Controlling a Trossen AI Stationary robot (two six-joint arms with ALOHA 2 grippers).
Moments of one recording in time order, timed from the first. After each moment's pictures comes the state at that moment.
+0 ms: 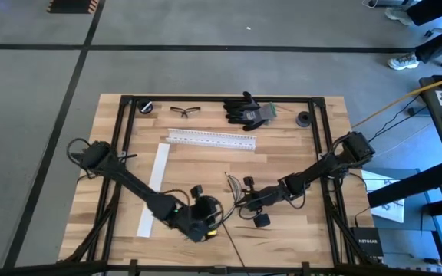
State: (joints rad) left arm -0.58 1.89 1.25 -0.19 -0.76 -0.65; right arm 0.43 1.78 0.58 0.63 0.17 -0.01
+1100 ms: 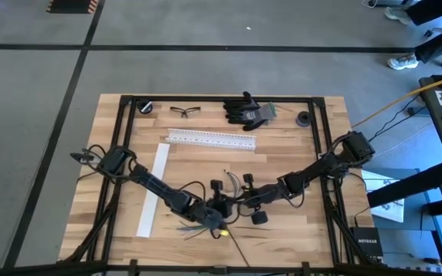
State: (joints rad) left arm -0.44 2.07 1.26 0.16 -0.78 0.05; right arm 0.43 1.78 0.58 0.63 0.19 -0.01
